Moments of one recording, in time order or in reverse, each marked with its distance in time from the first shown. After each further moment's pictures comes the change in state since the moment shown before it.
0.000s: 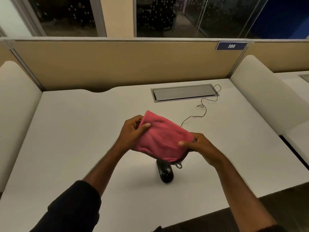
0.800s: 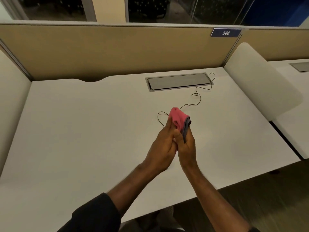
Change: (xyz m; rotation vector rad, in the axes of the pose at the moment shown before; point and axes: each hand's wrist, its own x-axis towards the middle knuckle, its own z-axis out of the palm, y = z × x) left_hand -0.081 0.029 0.106 0.161 -0.204 0.082; right_hand -0.030 0.026 0.095 0.096 0.579 -0.225
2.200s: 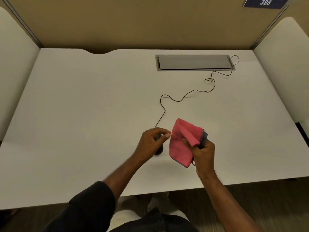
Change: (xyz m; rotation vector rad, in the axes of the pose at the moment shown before) left_hand -0.002 -0.084 0.055 -0.179 0.211 -0.324; right_hand 0.004 0.062 -0.103 -0.034 -0.076 0.131
